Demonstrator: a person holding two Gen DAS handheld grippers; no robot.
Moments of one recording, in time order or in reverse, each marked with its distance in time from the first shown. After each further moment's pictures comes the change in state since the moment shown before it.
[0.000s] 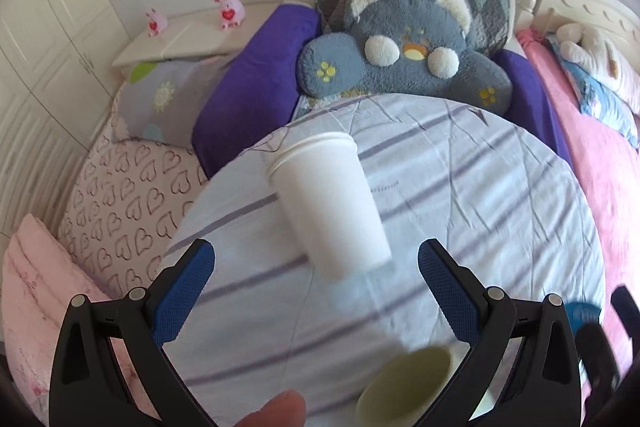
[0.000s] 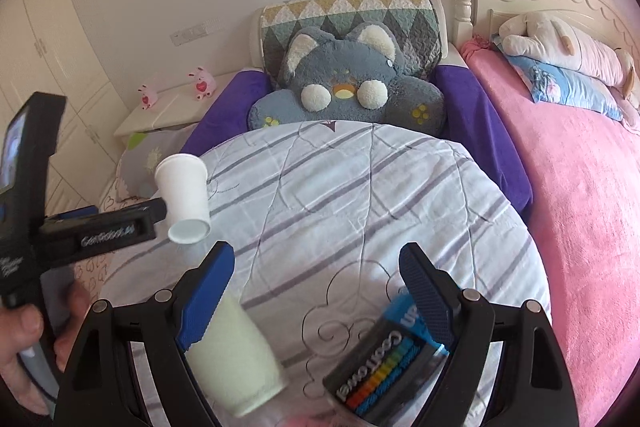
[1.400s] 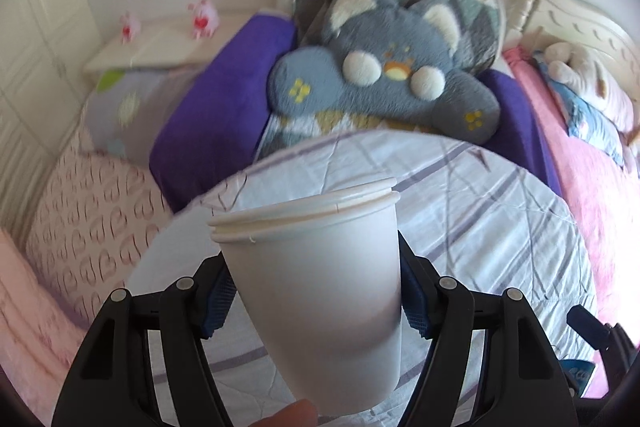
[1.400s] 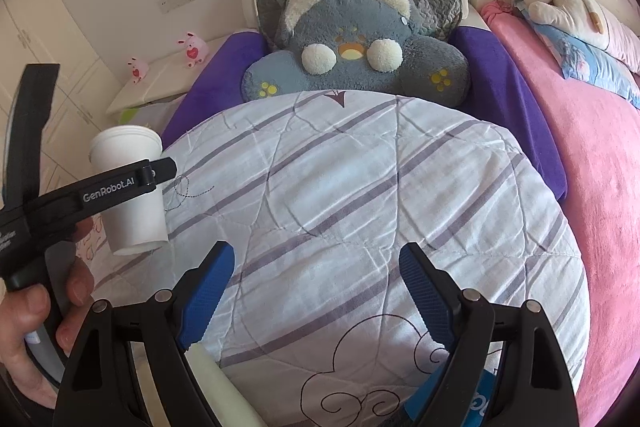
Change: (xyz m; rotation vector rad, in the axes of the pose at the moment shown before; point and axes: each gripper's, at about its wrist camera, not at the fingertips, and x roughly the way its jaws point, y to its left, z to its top) left arm 0.036 -0.008 0.035 0.008 -0.087 -0.116; right arm 0.078 -0.001 0.029 0.017 0.147 0.015
